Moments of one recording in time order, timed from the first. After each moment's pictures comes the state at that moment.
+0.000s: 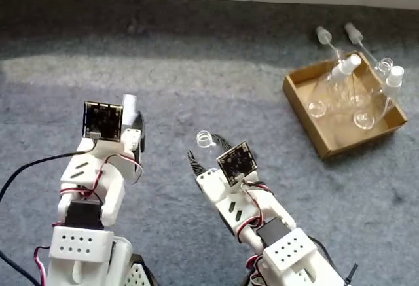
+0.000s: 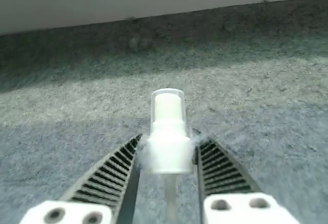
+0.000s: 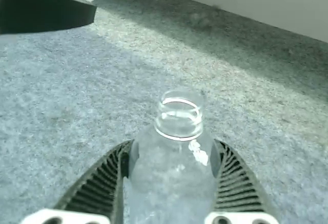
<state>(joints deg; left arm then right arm) -1.6 -76.3 75.2 33.7 0.1 -36.9 -68.7 94.7 -0.7 4.5</state>
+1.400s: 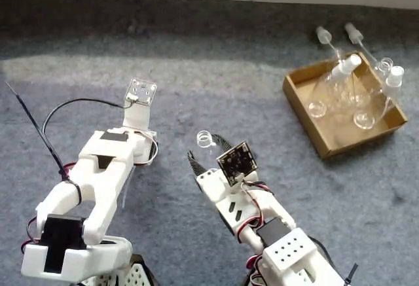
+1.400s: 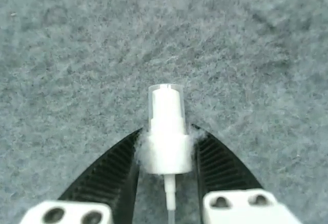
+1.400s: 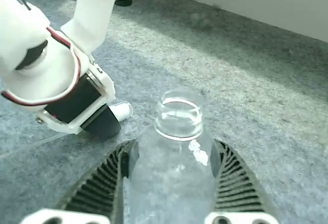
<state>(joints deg) -1.0 -8.6 53.1 30.7 -2.5 -36.9 -68.7 94.7 -0.7 4.5</state>
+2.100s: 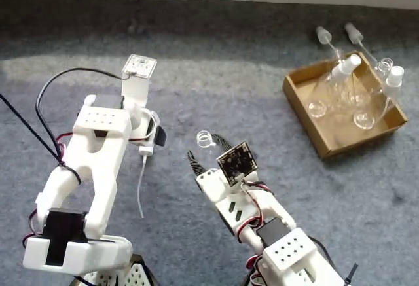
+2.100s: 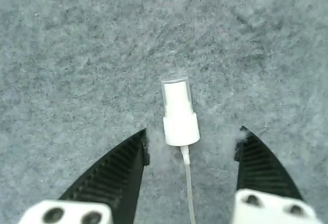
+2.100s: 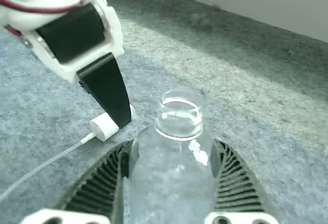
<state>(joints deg) -1.1 -7.2 28.6 63.4 -2.7 -36.9 -68.7 94.7 -0.7 4.5</state>
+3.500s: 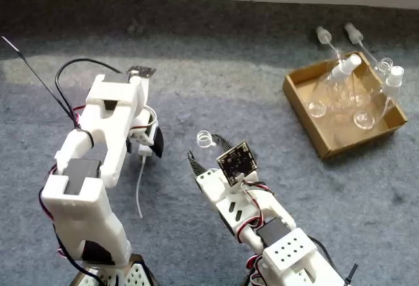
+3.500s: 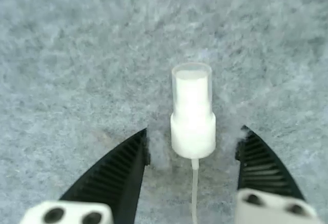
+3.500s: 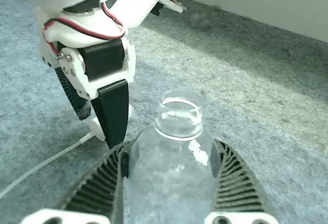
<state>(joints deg) -3.0 17.9 9.5 76.8 0.1 -36.9 -68.7 94.9 -0.7 4.5</state>
